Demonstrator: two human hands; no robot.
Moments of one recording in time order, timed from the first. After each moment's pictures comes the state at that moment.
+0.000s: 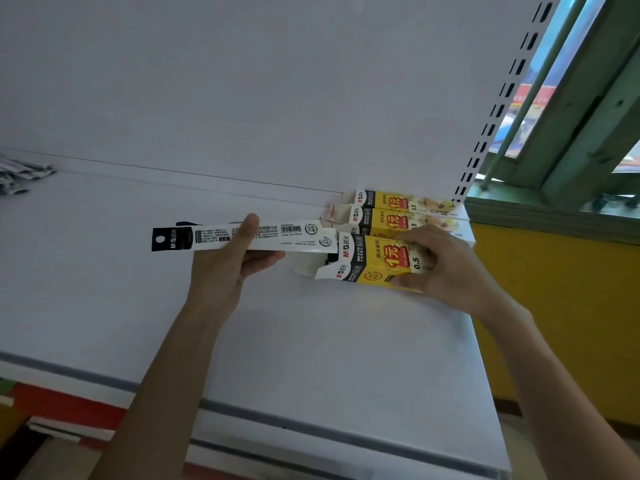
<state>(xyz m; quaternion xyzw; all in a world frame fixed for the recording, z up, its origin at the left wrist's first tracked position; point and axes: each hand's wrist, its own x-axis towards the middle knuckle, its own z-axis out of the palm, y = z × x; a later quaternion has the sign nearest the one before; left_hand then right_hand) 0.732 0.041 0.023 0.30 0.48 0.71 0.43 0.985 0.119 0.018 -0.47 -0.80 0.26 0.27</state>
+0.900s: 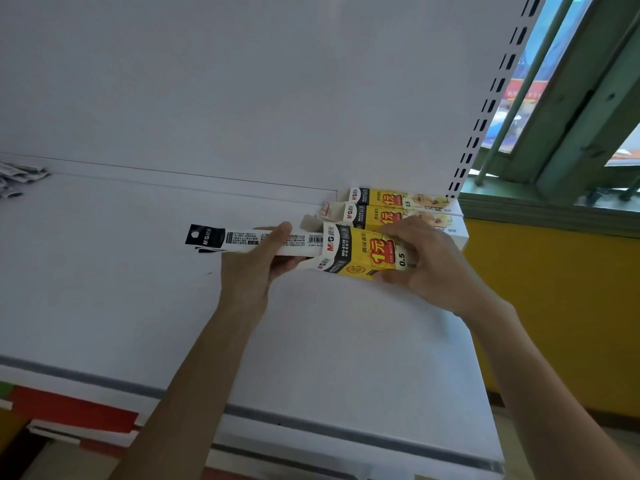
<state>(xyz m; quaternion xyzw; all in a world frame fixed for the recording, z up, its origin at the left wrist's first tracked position) 0.763 0.049 0.018 0.24 0.47 0.72 0.45 0.972 0.112 0.021 -0.42 -0.84 0.19 0.27</state>
